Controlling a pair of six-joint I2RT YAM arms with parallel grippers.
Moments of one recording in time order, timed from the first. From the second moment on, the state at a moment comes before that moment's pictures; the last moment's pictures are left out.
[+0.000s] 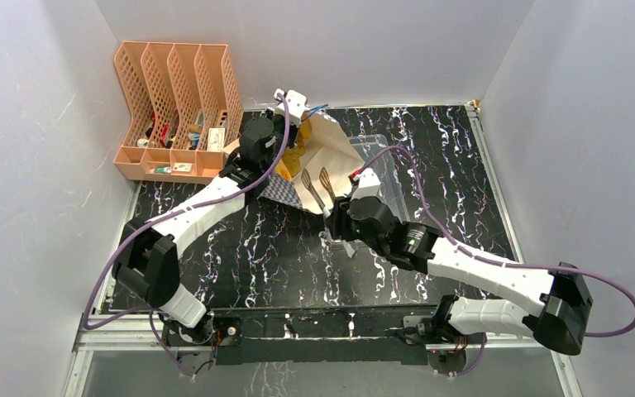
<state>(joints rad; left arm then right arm) -0.58 1.57 1.19 0.34 -0.19 0.27 0.99 1.08 0.83 -0.29 0.39 0.57</state>
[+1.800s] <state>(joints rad) -0.58 1.48 1.16 0.20 -0.07 0.24 0.63 1.69 0.82 0.61 -0.13 1.08</state>
